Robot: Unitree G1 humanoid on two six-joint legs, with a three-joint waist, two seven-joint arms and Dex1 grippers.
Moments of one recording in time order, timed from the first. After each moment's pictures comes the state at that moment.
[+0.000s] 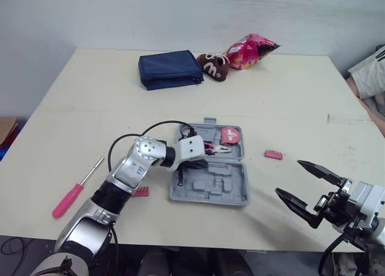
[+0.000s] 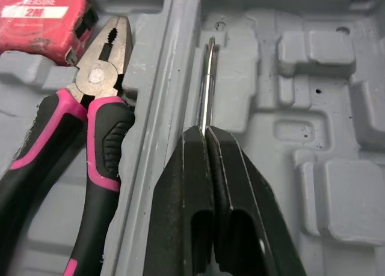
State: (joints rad) left arm -0.67 0.44 -0.47 0.06 0.06 0.44 -0.97; right arm 0.38 -0.58 -0.40 -0.39 0.59 -0.18 0.99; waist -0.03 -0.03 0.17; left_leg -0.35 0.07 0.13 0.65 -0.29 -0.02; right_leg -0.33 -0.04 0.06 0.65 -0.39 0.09
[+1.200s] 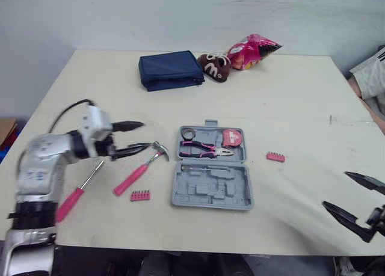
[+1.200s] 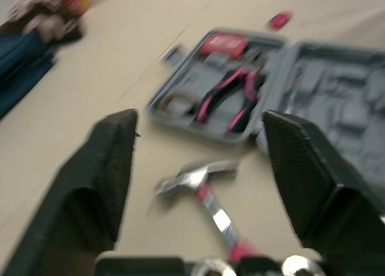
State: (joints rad) left arm -0.34 0.82 0.30 0.14 -0.43 0.18 -1.13; right arm 0.45 -0.73 -0.73 0.01 0.65 -0.34 1.31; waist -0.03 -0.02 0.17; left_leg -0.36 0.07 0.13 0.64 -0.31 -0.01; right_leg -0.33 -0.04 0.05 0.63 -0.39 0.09
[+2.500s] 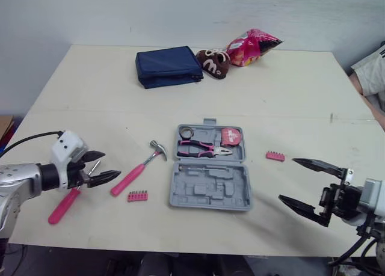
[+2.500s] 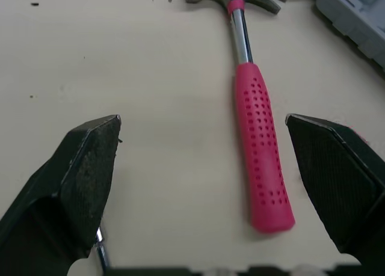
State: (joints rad) left arm -0.06 0.97 0.26 -0.25 -0.50 0.74 -0.82; right arm 0.23 -0.67 -0.39 -0.30 0.67 -0.22 1.24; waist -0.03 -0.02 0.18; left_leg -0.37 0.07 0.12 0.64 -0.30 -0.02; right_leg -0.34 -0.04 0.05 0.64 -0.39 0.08
